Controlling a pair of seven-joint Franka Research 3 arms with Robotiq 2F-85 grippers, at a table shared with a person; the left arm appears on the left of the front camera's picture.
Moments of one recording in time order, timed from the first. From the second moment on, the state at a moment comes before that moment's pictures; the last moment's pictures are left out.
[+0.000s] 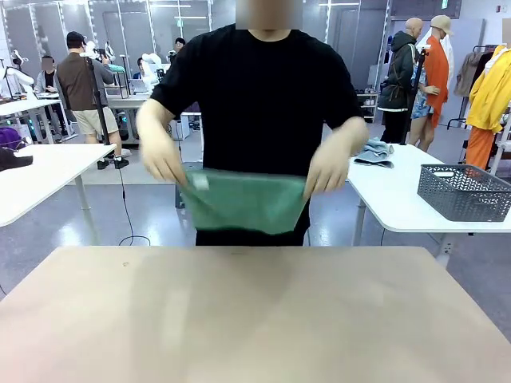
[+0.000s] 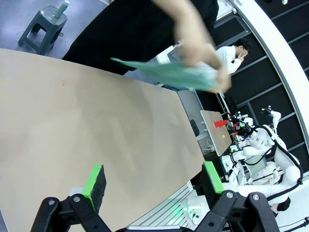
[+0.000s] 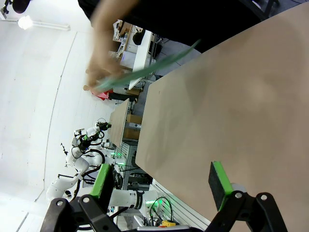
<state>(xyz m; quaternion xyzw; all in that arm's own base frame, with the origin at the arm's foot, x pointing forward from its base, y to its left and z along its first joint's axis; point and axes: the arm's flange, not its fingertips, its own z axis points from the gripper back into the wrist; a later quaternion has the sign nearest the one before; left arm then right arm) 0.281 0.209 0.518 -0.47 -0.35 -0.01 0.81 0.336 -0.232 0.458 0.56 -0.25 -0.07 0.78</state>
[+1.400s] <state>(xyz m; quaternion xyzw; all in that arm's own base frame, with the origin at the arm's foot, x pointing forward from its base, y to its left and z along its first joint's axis) 0.281 0.209 0.518 -0.47 -0.35 -0.01 0.81 0.336 -0.232 0.458 0.56 -0.25 -0.07 0.78</state>
